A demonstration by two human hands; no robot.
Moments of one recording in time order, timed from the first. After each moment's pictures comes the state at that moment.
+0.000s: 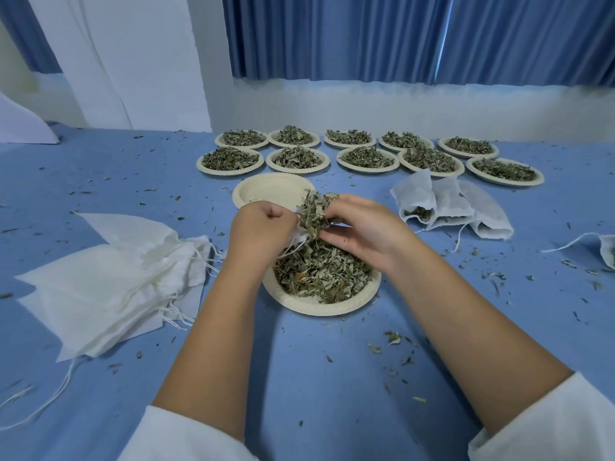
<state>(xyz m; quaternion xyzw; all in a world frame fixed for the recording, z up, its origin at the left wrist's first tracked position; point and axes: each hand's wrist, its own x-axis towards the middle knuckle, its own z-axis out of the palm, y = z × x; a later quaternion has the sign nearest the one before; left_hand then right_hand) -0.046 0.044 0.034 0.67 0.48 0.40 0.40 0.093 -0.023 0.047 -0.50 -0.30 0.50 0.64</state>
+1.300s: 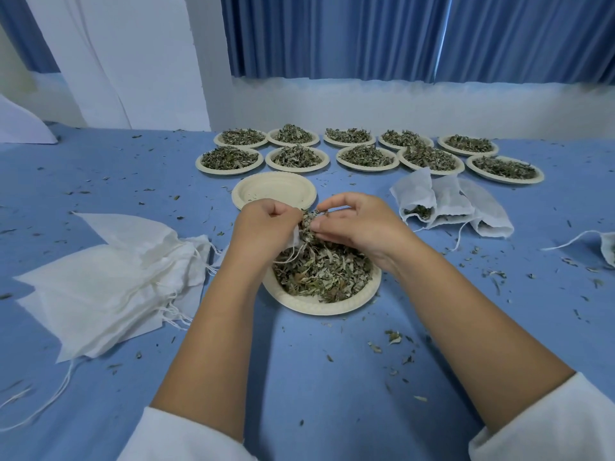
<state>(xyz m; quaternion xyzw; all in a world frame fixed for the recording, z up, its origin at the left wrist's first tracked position) -0.046 0.037 0.040 0.67 0.45 0.39 0.44 0.095 -0.026 0.044 -0.58 -0.39 0.42 0.58</state>
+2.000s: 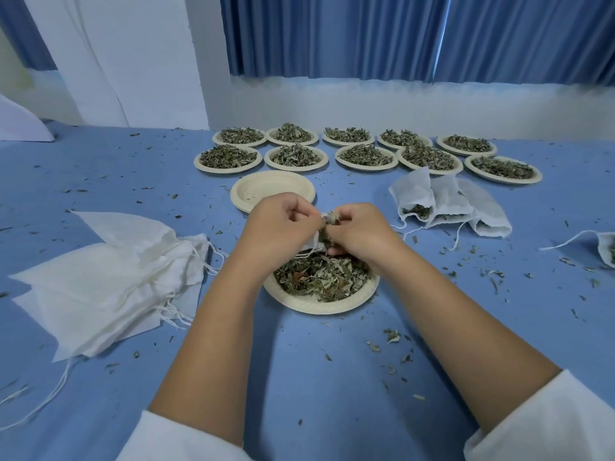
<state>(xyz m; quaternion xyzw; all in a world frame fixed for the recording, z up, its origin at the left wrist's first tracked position) -0.043 0.028 0.043 0.74 0.37 0.36 0.42 0.092 -0.017 0.030 -0.71 -0.41 0.31 0.48</state>
